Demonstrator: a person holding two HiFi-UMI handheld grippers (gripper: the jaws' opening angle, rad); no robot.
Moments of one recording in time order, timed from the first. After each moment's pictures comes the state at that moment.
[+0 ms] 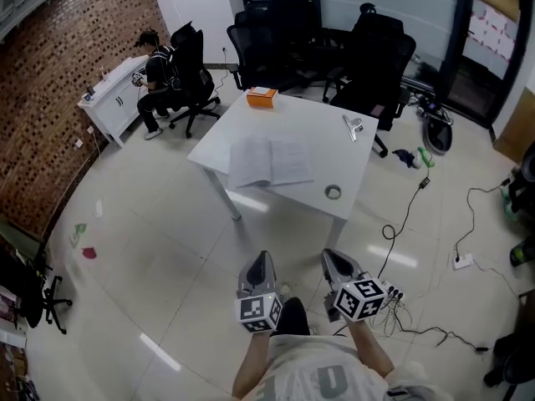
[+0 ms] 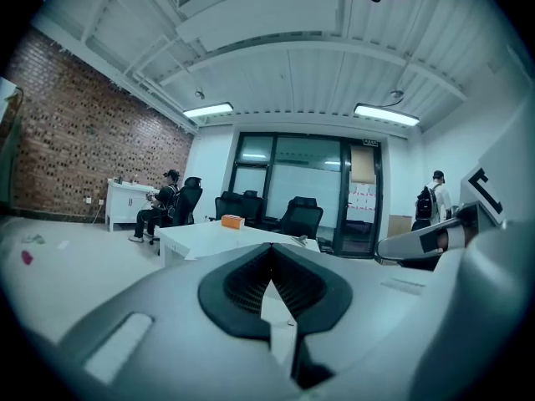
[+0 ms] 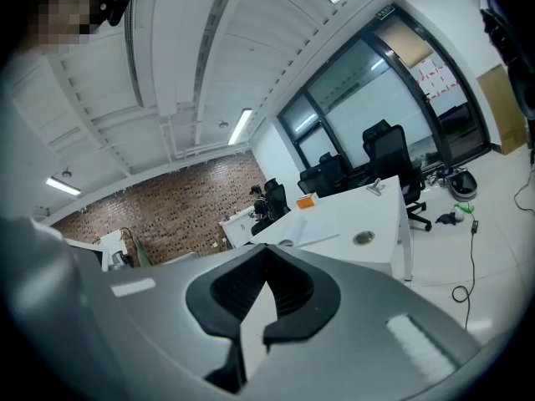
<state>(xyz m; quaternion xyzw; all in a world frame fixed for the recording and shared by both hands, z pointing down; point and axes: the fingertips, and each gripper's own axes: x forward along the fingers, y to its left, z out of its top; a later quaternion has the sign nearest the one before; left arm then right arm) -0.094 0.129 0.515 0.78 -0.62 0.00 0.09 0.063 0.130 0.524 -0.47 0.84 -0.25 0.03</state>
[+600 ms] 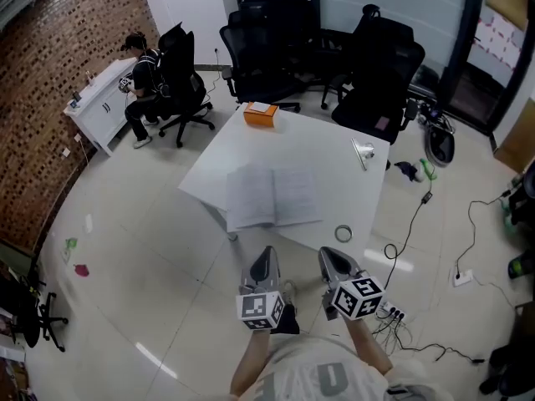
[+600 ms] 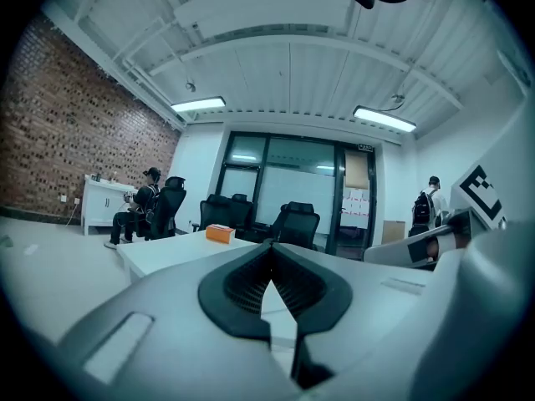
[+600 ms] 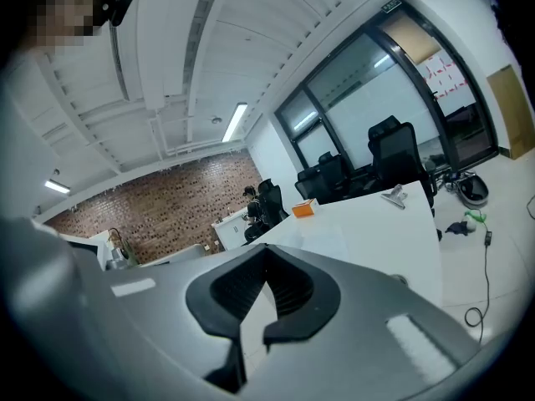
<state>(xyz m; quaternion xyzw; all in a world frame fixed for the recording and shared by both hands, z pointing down) -0.100 -0.049 0.503 0.81 -0.58 -0.02 0.08 0.034 -0.042 0.520 -0.48 0.84 -0.25 0.03</state>
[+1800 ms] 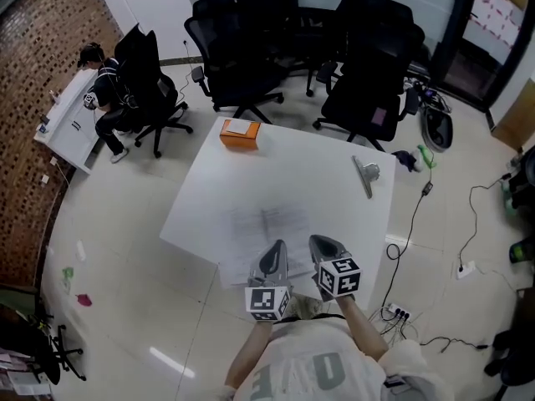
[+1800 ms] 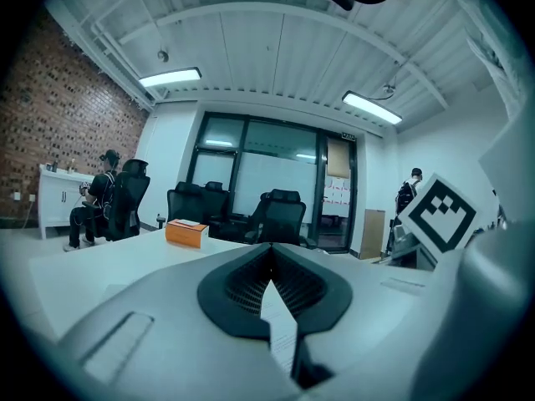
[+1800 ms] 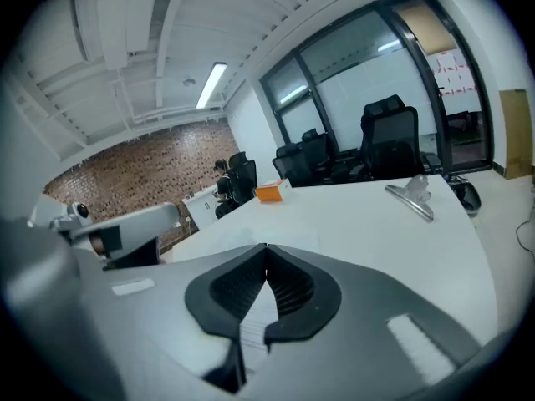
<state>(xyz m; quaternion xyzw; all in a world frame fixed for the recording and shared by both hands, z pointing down) -0.053 -0.269 0.537 0.86 -0.50 0.02 0.09 0.034 -0.278 0.607 -0.52 0.80 -0.28 -0.09</state>
